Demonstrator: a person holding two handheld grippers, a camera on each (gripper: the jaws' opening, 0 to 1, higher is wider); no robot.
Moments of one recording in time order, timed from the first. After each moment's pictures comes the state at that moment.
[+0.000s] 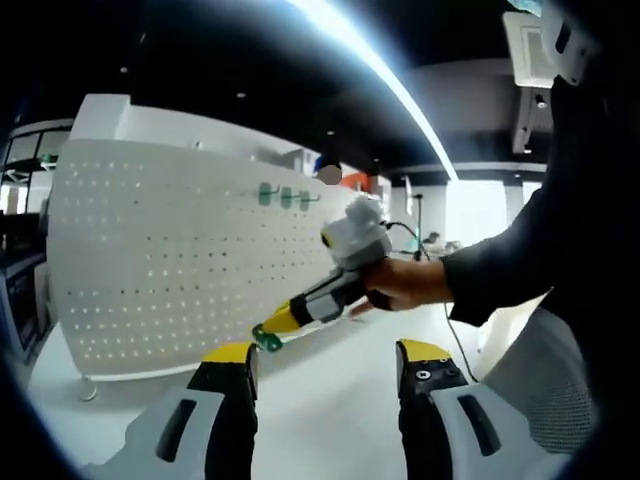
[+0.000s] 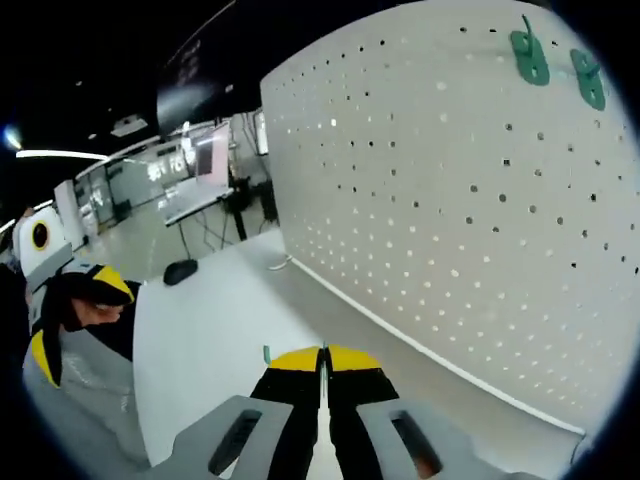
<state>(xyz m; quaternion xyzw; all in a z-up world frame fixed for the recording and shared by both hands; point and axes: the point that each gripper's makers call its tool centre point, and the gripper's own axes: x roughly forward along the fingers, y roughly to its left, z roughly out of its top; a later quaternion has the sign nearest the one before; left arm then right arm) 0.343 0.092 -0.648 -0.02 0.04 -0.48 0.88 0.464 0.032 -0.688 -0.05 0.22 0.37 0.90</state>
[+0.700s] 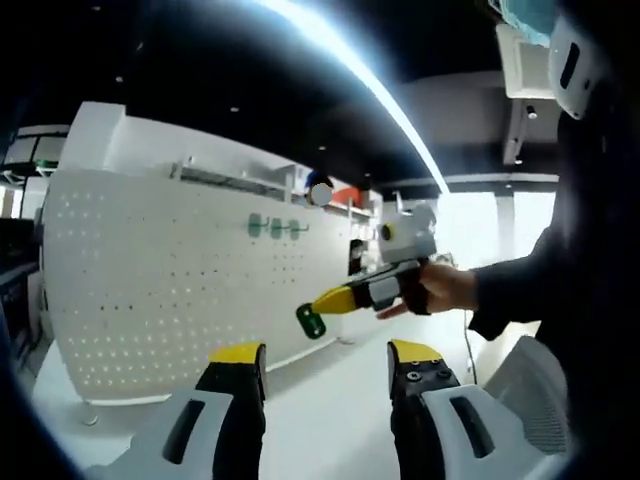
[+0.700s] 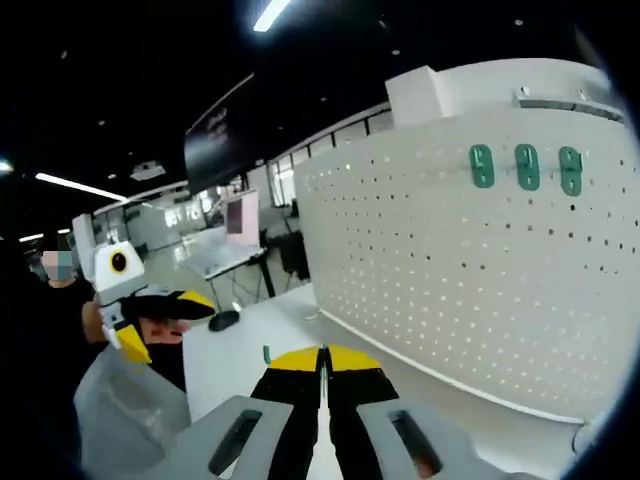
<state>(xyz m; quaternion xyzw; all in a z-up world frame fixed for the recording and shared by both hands) 0.334 0.086 -0.594 -0.03 0.00 -0.51 0.86 0.401 0.005 -0.607 0.02 0.13 0.41 0.90</state>
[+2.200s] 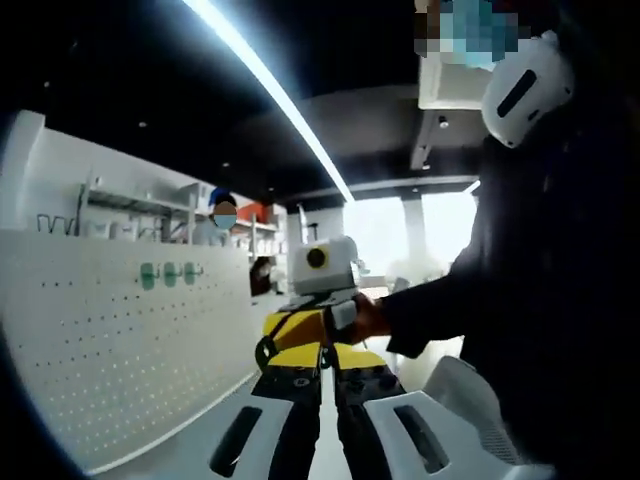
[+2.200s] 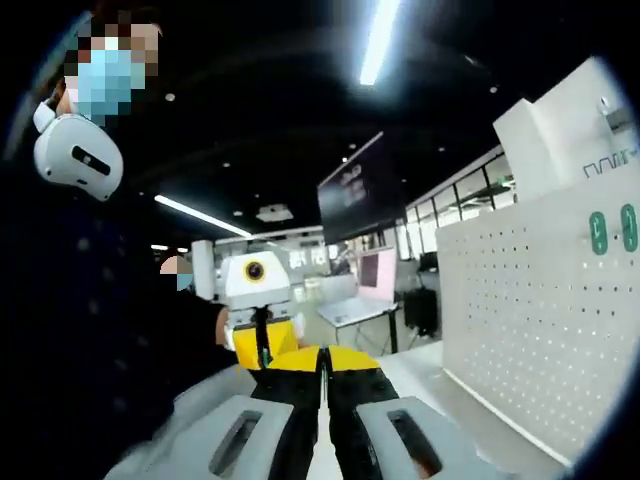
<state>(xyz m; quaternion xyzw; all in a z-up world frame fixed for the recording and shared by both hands) 0.272 0.040 -0.549 0.00 -0.04 -0.67 0.74 0.308 0.053 -0.545 0.06 -0.01 0.65 0.76</state>
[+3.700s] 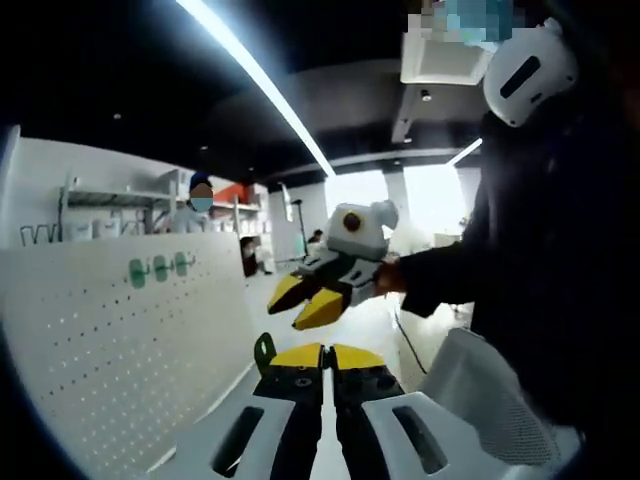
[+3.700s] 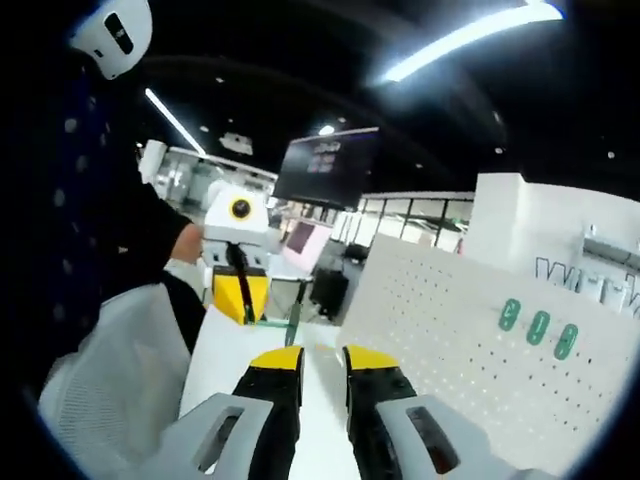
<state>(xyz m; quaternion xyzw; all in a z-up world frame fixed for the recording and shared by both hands) 0.305 0.028 -0.557 0.06 -0.02 -0.69 0.72 0.333 -0.010 -0.554 -0.16 -0.04 0.48 0.86</state>
